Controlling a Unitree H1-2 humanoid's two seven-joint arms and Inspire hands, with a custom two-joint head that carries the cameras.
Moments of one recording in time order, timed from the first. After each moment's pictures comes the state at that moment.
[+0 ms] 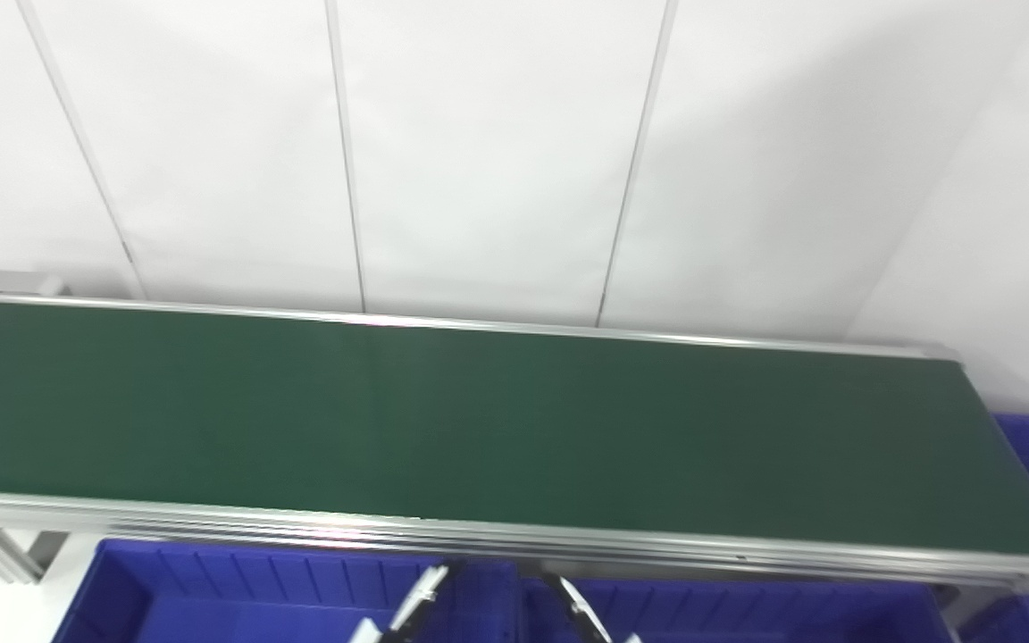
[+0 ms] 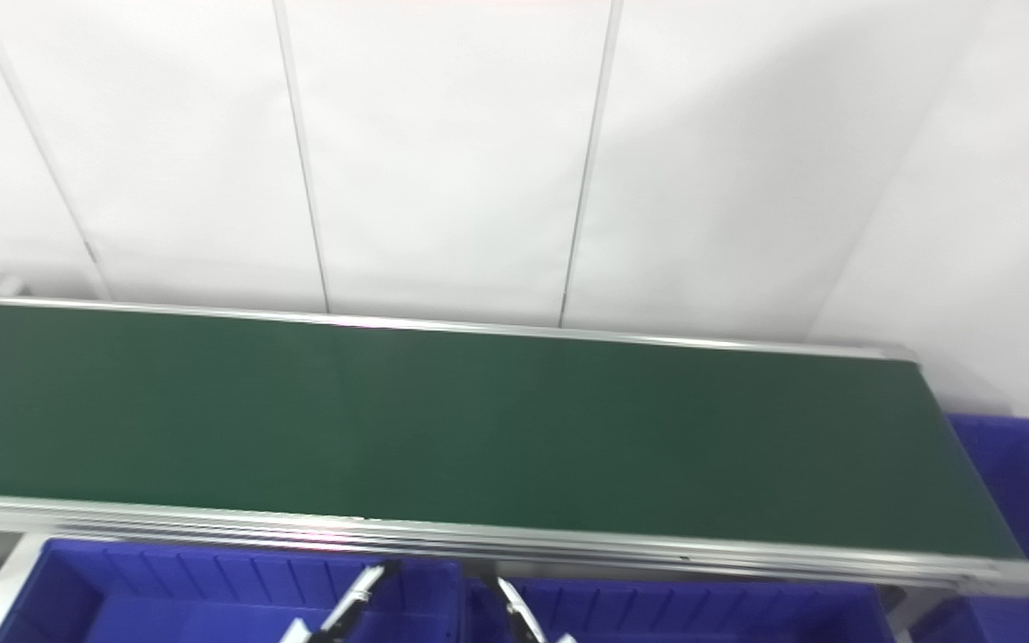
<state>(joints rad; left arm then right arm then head) 0.16 0.27 -0.57 0.23 0.18 -0.44 0.27 0.03 -0.19 0.76 0.41 -0.15 -0.42 -0.52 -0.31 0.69</state>
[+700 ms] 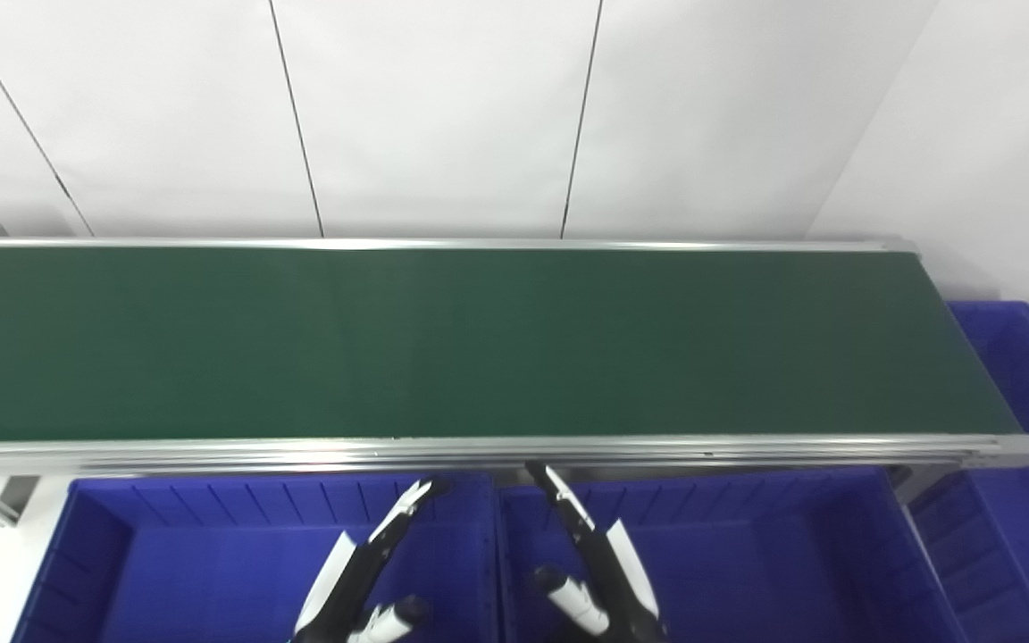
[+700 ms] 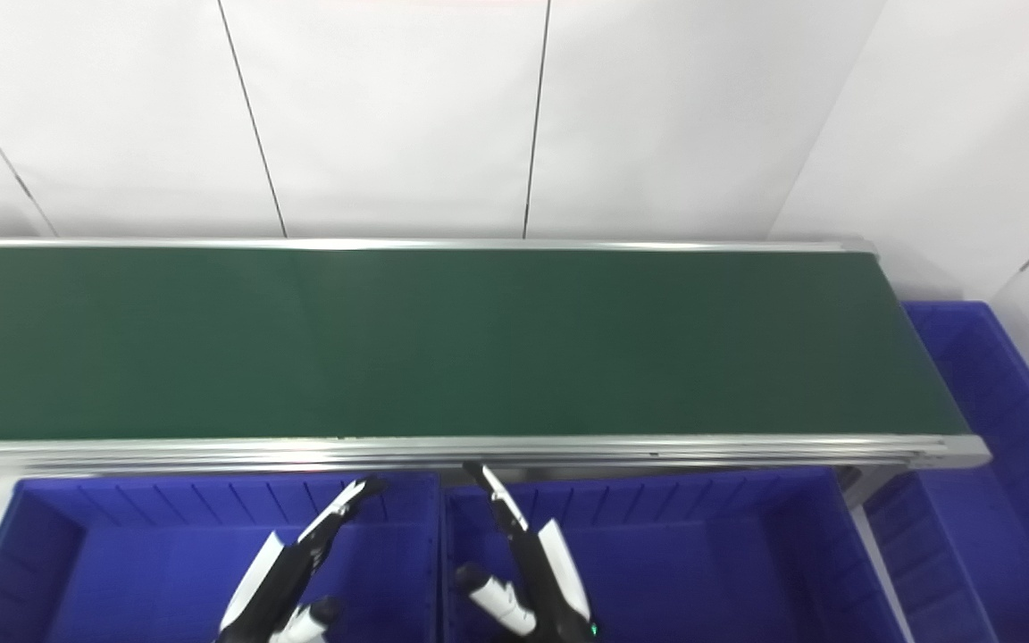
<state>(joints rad) 0.23 0.16 -0.41 0.11 0.19 -0.42 0.06 0.10 -0.21 0.61 0.26 -0.15 -0.43 -0.36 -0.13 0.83</state>
